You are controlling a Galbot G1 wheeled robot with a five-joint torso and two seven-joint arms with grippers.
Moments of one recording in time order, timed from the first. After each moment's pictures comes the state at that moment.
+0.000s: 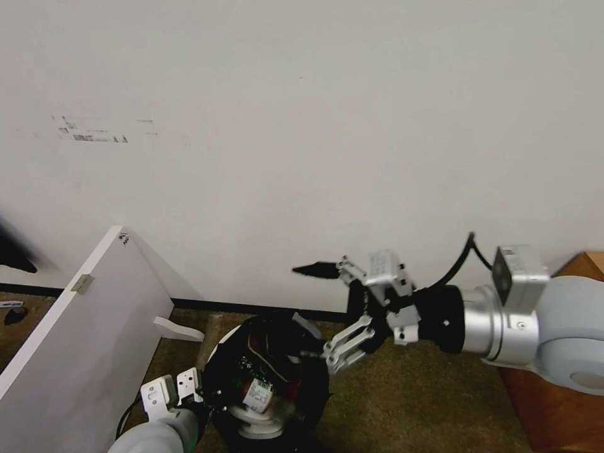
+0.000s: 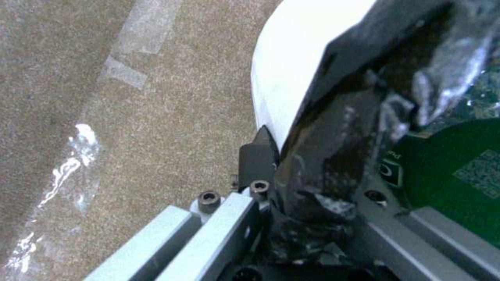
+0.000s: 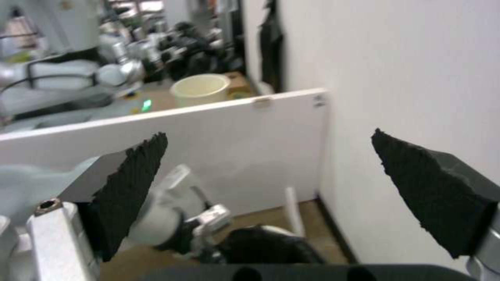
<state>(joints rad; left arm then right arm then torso) 1.68 -1.25 -0.44 -2.30 -1.12 0.74 -0.79 -1.98 -0.11 1.27 2.50 1.43 0.05 -0.23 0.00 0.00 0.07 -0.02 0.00</state>
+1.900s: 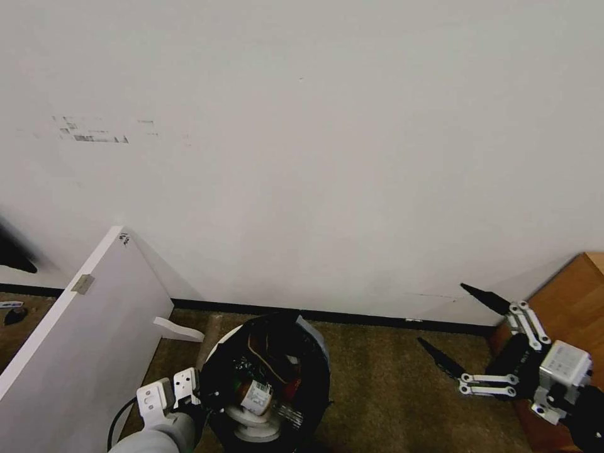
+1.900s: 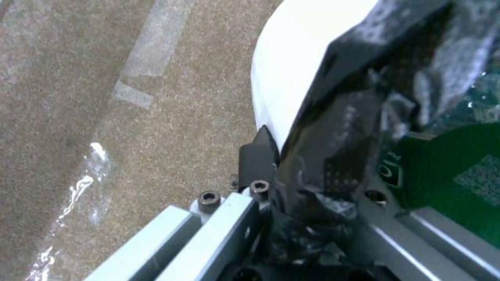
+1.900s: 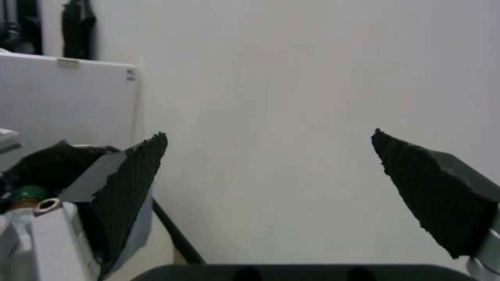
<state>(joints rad) 1.72 -1.24 -0.46 -2.35 -1.05 0.74 -0.76 -2.09 1.23 1.24 2.50 0.59 0.20 -0.76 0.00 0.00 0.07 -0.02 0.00</state>
